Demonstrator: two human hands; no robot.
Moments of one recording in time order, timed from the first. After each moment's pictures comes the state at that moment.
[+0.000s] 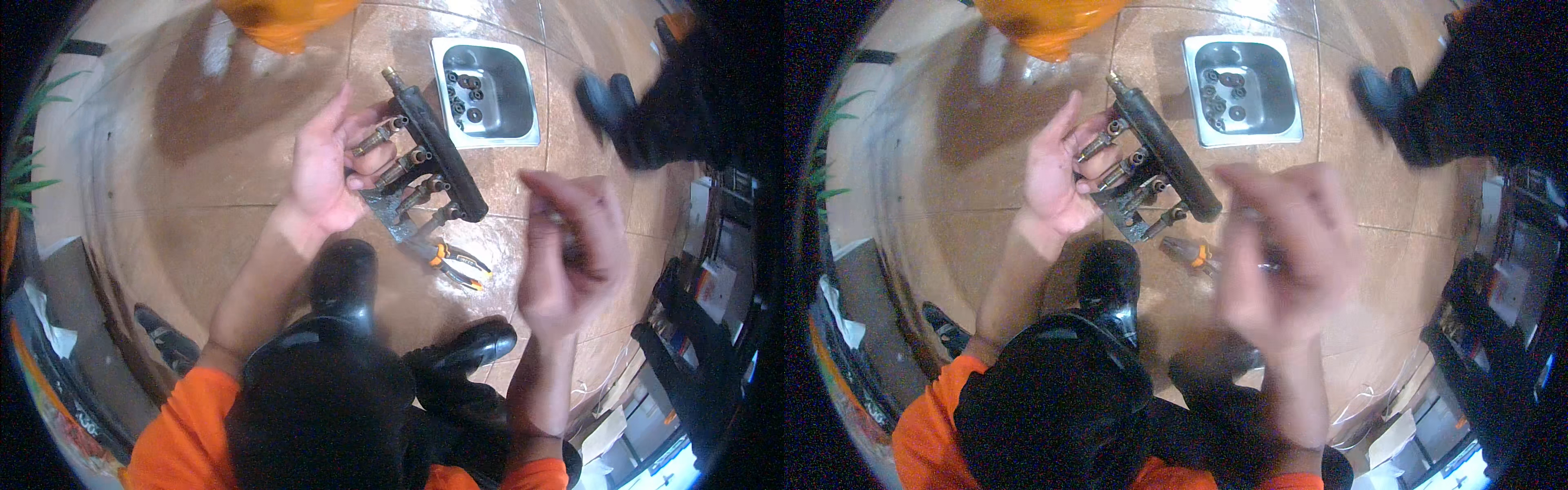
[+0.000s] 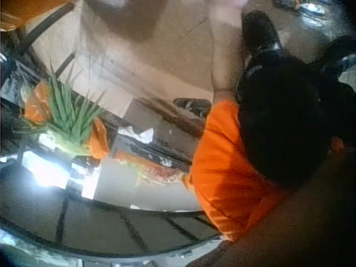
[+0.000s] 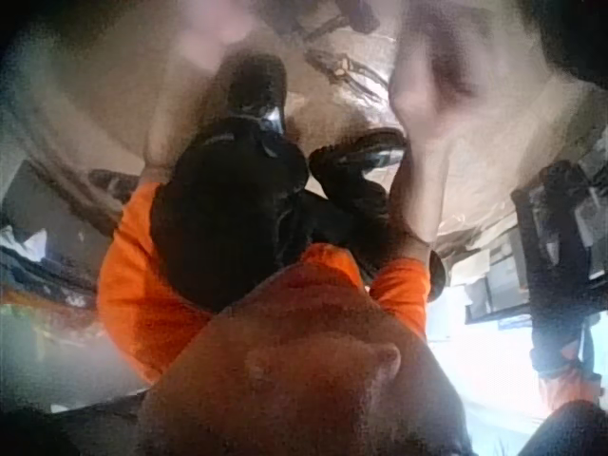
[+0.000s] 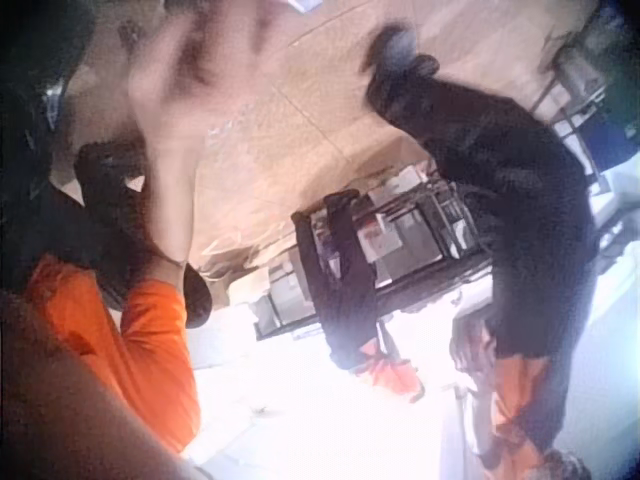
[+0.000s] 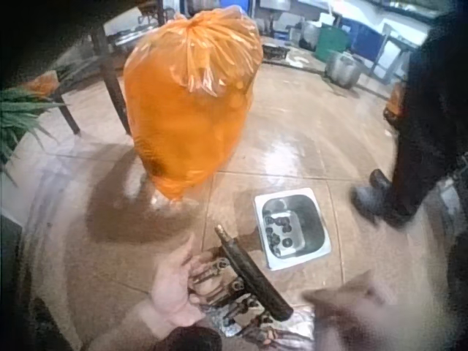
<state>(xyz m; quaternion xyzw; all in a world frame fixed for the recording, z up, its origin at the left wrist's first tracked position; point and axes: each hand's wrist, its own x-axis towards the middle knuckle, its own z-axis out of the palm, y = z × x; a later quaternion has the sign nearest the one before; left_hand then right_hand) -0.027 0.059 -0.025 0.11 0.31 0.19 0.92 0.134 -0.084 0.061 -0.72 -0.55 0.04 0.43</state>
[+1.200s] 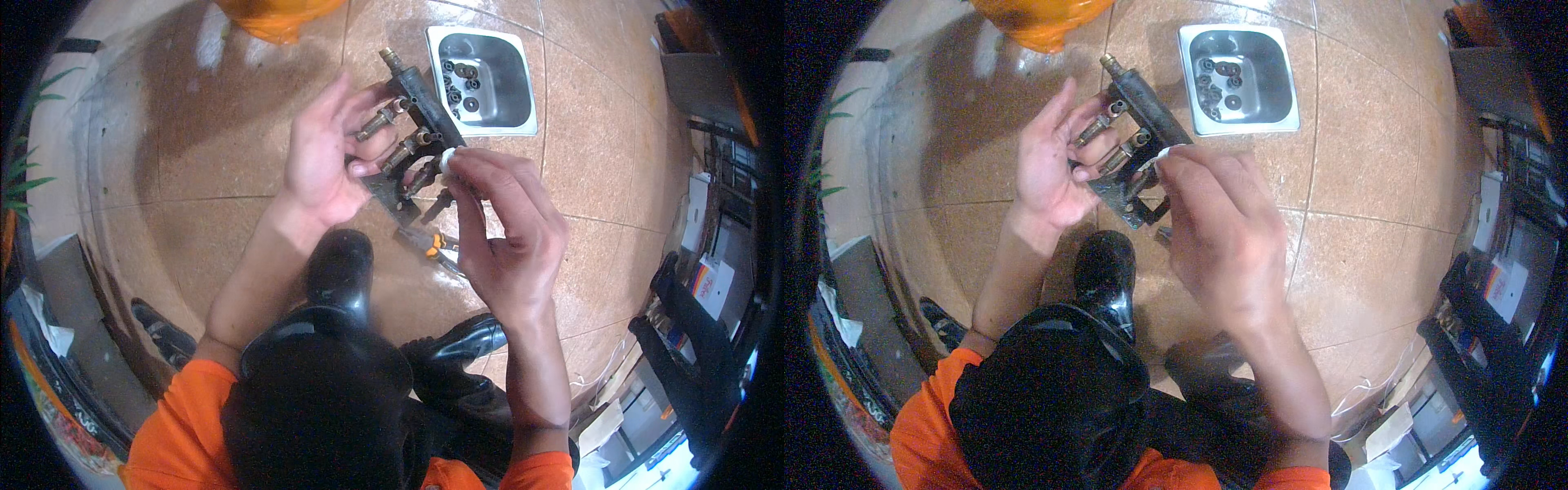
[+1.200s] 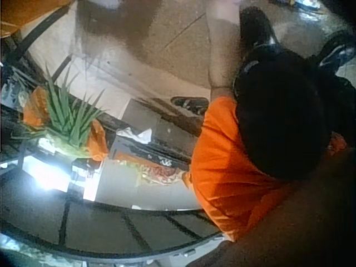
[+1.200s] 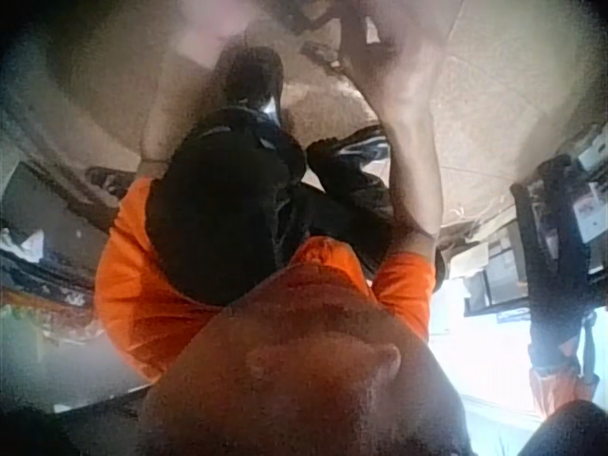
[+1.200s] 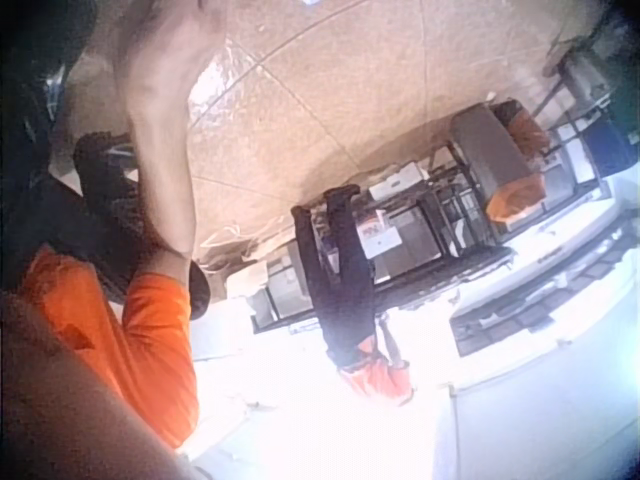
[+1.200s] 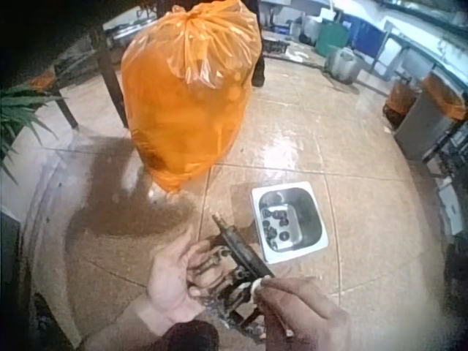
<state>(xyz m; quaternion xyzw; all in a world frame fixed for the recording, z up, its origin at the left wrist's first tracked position) -0.017 0.054 -0.017 0.17 0.37 0.22 0.89 0.119 -0.080 0.035 -0.72 -0.58 0.12 0.35</state>
